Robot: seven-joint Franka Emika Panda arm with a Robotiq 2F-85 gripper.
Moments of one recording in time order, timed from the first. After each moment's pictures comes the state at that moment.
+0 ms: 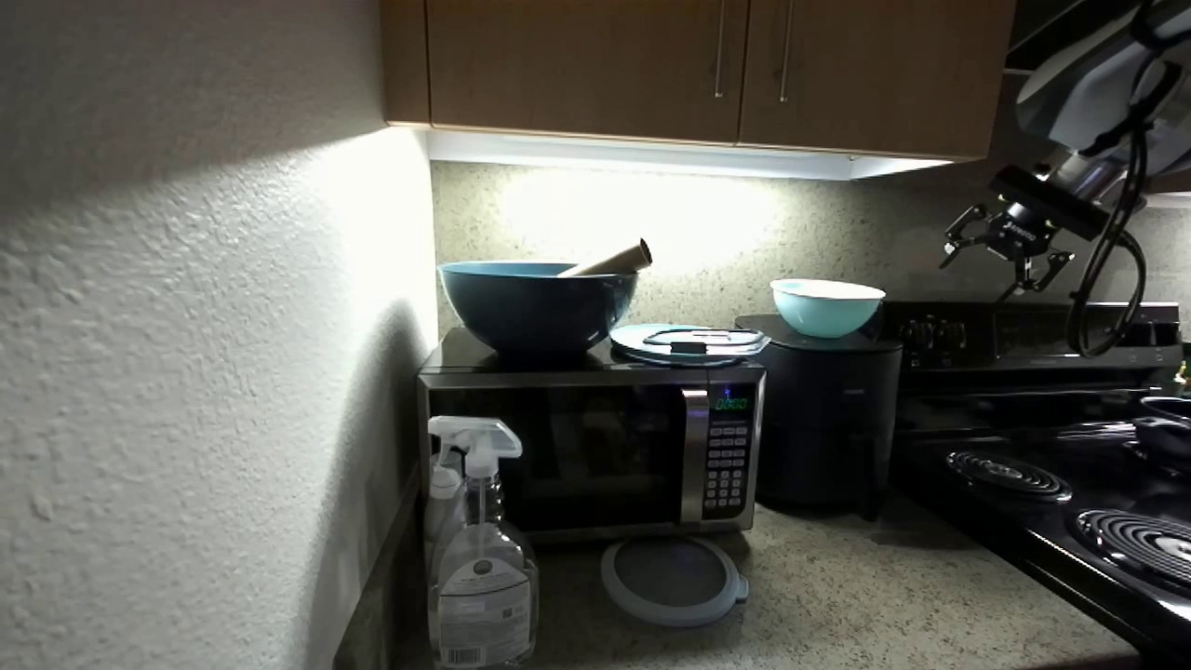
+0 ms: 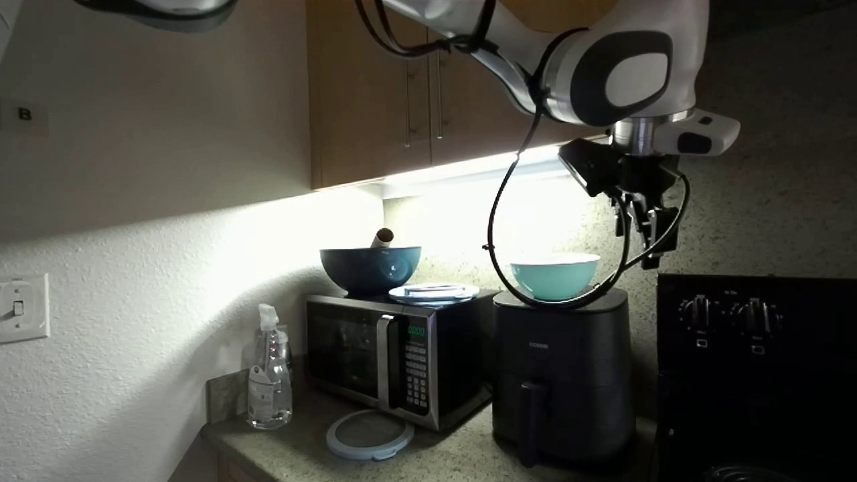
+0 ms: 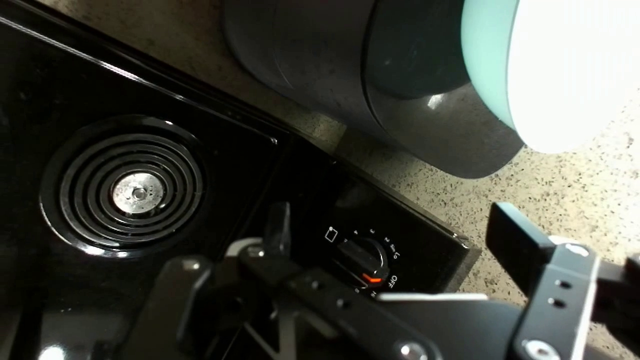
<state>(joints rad) -0.34 0.22 -0.32 -1.68 0.57 2.29 0.36</state>
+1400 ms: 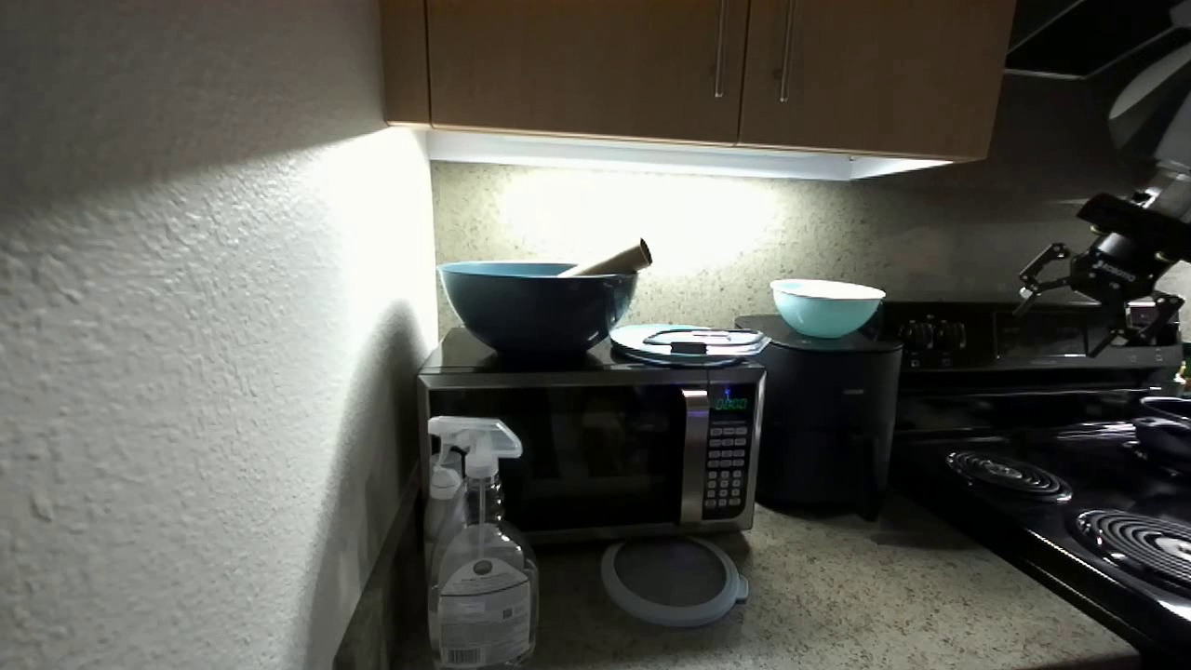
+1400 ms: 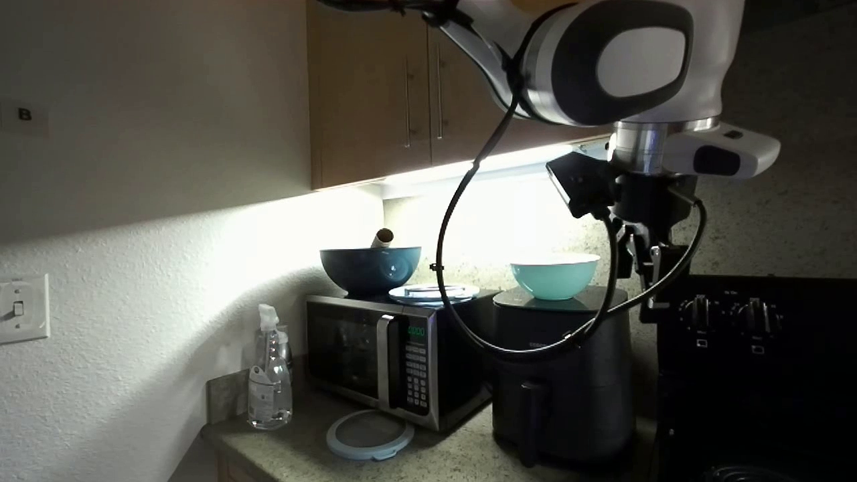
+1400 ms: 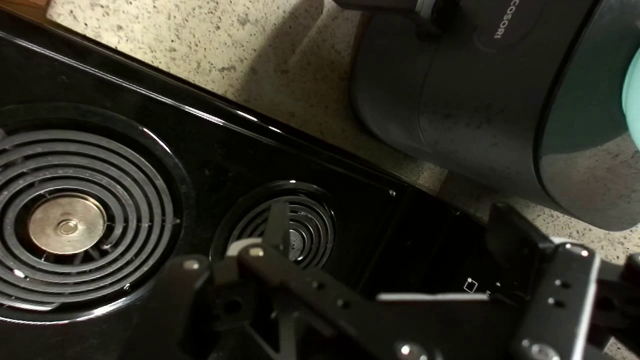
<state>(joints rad) -0.35 -0.02 -0.37 -2.06 0.47 2.29 0.36</state>
